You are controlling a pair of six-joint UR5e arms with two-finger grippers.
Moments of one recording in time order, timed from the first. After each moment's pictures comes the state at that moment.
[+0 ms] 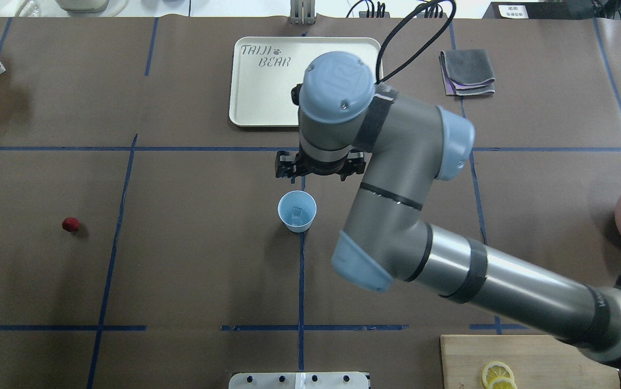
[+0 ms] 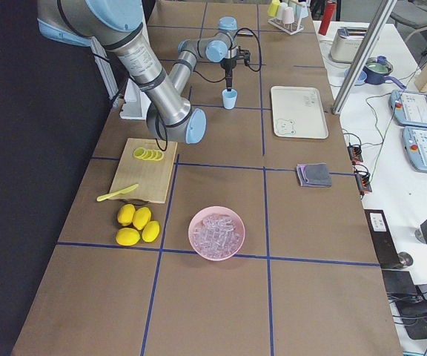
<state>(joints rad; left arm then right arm) -1.53 -1.52 -1.65 -1.68 -2.38 0.11 0.62 -0.79 1.70 -1.72 1.94 1.05</state>
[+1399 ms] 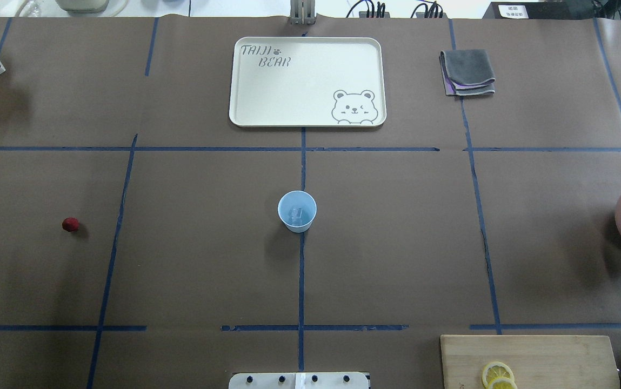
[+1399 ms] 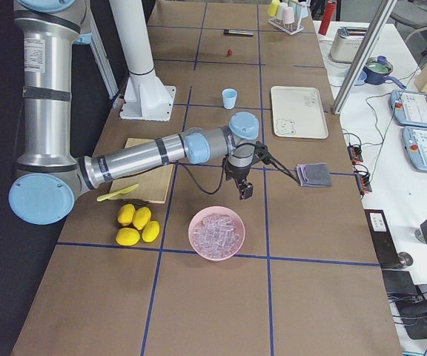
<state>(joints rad) -1.53 -1.51 -1.65 -1.68 -2.38 0.11 1.28 -1.74 1.90 -1.49 2.29 -0.27</state>
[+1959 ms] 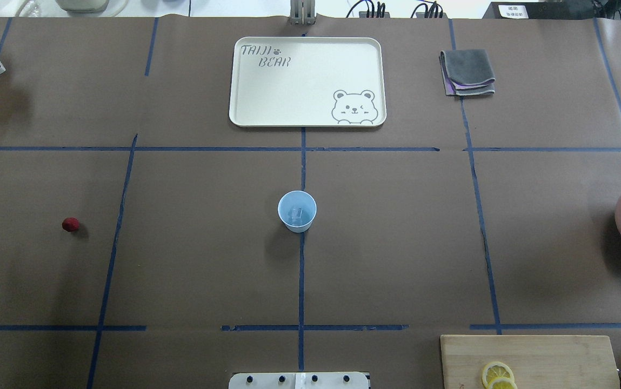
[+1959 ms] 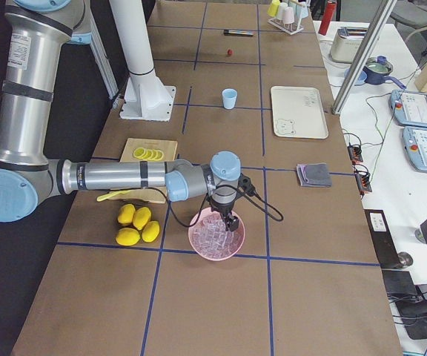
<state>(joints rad) -1.53 -1.51 -1.65 -1.68 -2.38 0.11 1.30 -1.81 1.66 -1.15 2.29 -0.31</state>
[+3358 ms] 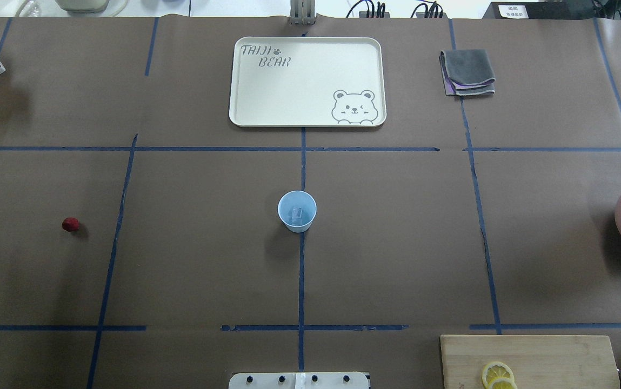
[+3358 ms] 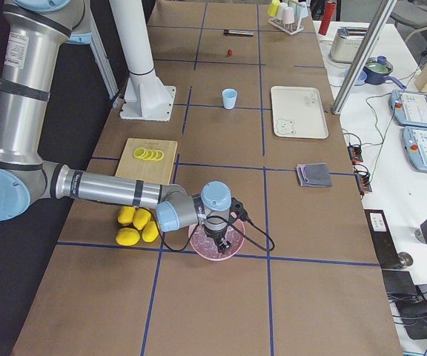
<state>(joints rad) -1.53 -1.51 -1.65 -1.67 -2.38 0.11 1.30 -1.81 1.63 -1.16 2.27 -0.31</state>
